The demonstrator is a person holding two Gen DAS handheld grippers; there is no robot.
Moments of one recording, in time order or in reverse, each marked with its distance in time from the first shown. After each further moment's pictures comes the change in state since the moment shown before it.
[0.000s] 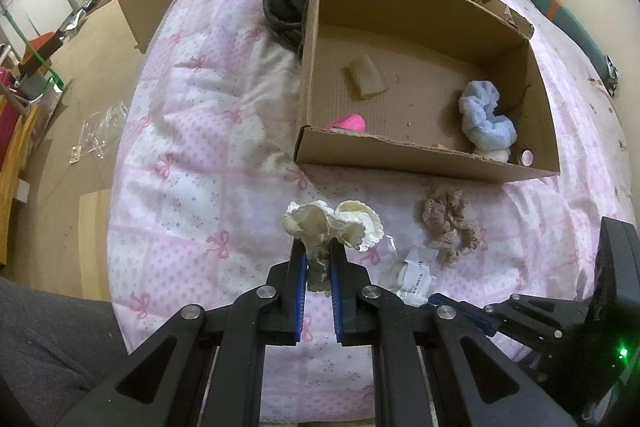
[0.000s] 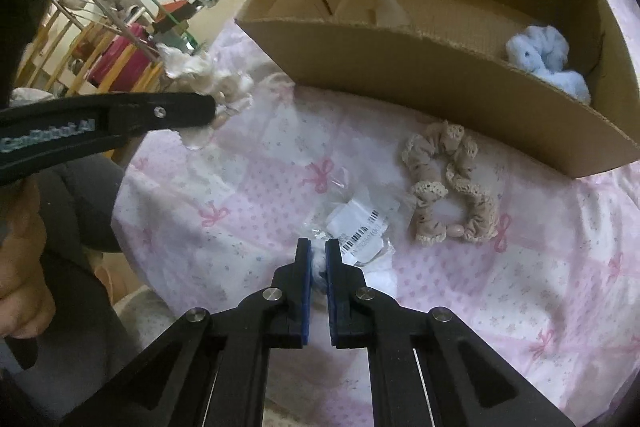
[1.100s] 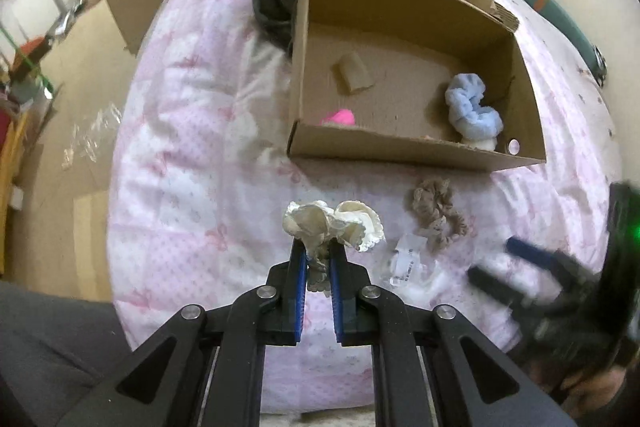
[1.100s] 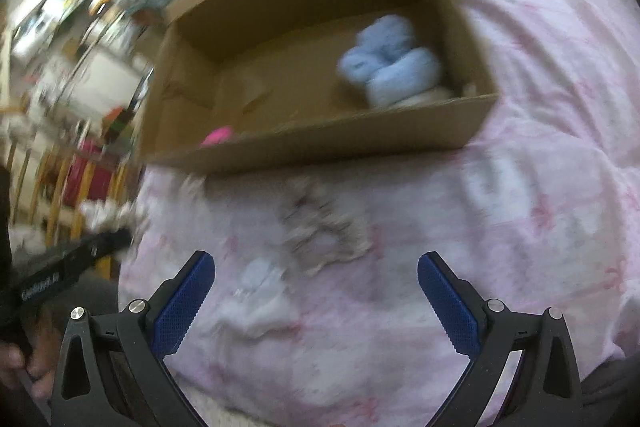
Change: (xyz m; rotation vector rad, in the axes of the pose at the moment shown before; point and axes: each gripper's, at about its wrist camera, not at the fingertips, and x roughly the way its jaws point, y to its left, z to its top) left arm -0.008 0.005 -0.004 0.013 0.028 -0.045; right arm -0.044 -0.080 -0.003 0.357 -0.133 -0.046
